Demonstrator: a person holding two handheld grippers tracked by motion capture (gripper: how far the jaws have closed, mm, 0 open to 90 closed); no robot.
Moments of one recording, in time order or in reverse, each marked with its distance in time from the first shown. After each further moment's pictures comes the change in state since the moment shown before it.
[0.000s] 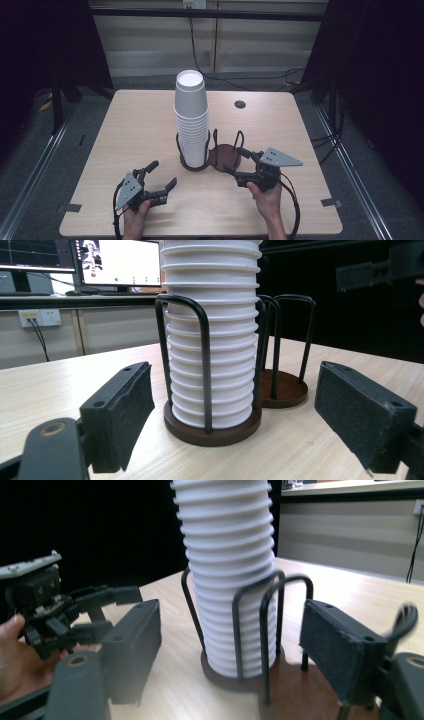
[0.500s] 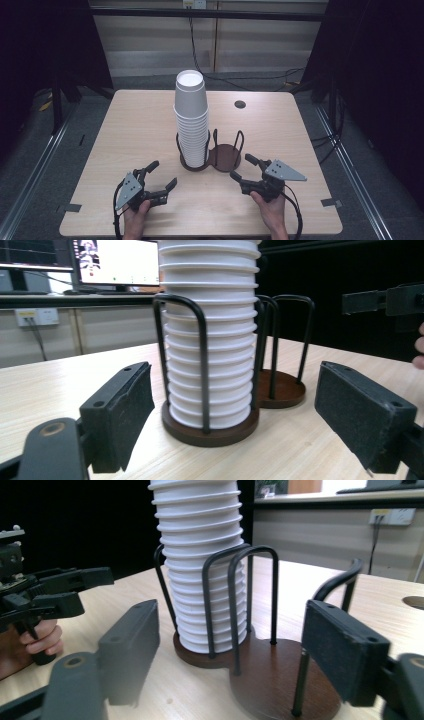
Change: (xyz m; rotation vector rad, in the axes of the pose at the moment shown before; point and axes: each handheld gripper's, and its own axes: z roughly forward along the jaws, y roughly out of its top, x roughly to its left) left arm 0.001 0.000 -0.001 -0.001 -0.005 0.001; right arm -0.004 -0.037 -0.015 -0.038 -0.103 -0.026
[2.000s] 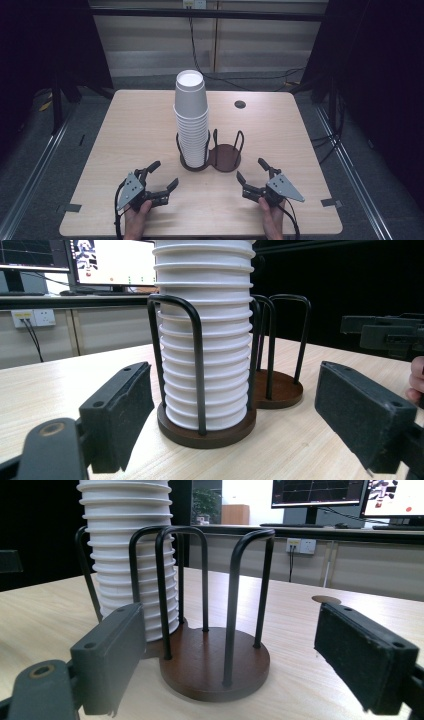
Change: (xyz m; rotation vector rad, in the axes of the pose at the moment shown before) left arm -0.002 0.000 0.003 0.002 -0.009 0.009; right arm -0.002 -0.051 -0.006 -0.130 -0.268 -0.069
